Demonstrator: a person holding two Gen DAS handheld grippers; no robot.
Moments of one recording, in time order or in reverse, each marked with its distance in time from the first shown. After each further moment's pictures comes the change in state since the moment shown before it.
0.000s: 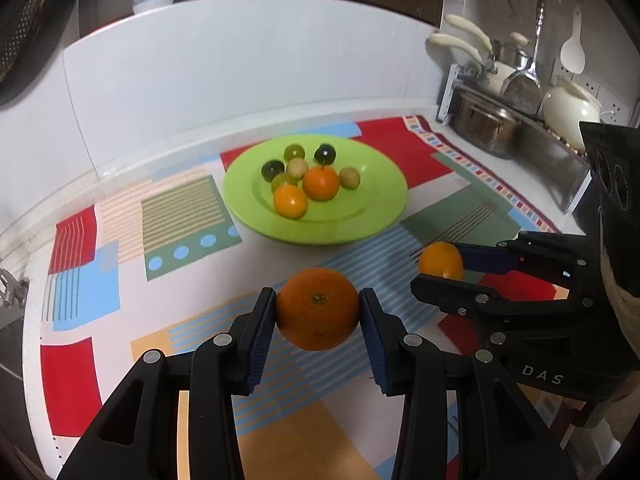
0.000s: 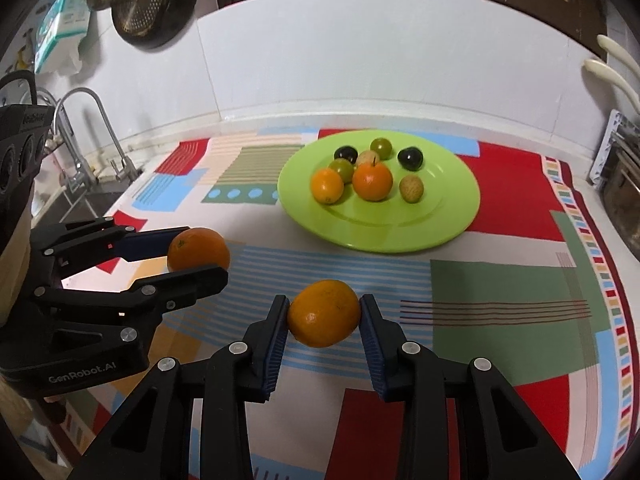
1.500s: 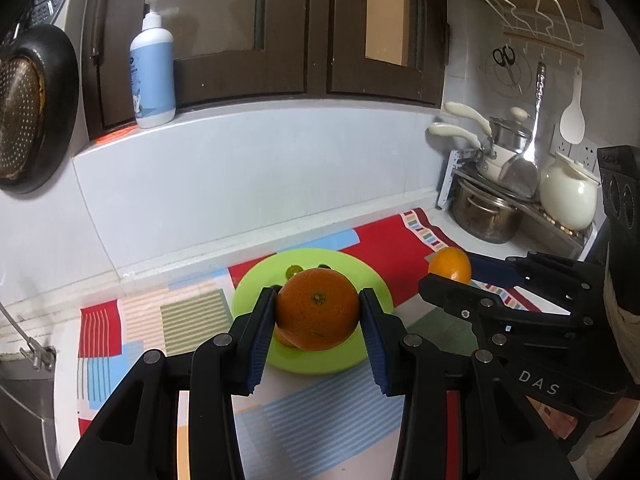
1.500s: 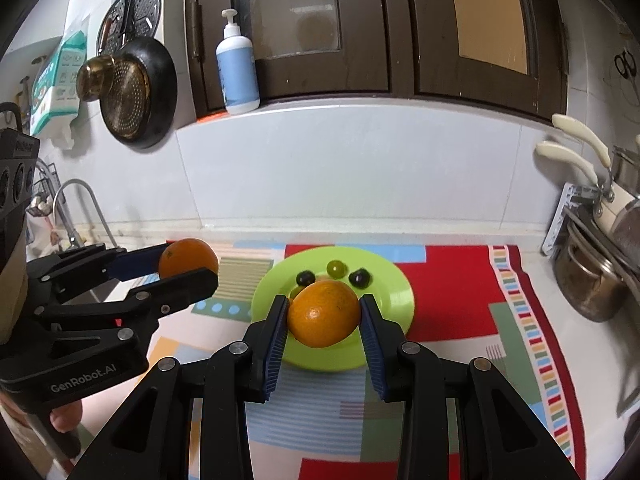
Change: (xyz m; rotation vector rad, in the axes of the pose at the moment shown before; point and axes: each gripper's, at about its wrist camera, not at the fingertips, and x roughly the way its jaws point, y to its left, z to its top) left arm -0.047 -0.016 0.094 -0.014 -0.207 0.053; right arm -0.072 -0.025 0.077 0.019 -0.234 -0.084
